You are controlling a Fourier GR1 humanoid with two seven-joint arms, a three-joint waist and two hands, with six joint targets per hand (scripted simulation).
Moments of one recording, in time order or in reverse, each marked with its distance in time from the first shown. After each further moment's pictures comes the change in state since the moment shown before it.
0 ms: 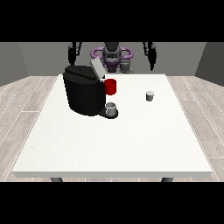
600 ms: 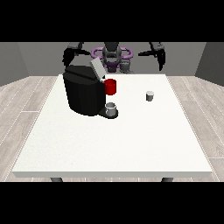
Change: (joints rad) left arm -0.093 0.167 0.113 0.109 0.005 -0.138 -0.151; right arm -0.032 0.061 -0.068 -0.009 -0.004 -0.096 -0.041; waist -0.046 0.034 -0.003
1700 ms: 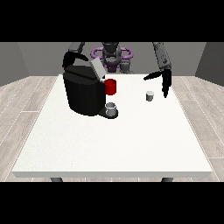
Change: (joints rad) left arm -0.343 0.170 0.084 0.565 -0.129 -0.048 -0.016; right arm -0.092 0.034 0.060 -0.050 0.019 -0.043 0.019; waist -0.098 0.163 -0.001
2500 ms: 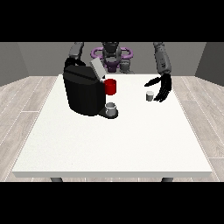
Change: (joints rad) left arm -0.102 0.020 -0.082 0.189 -0.202 0.068 -0.049; right arm -0.070 -0.006 -0.021 0.134 0.043 -0.050 0.011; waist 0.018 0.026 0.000
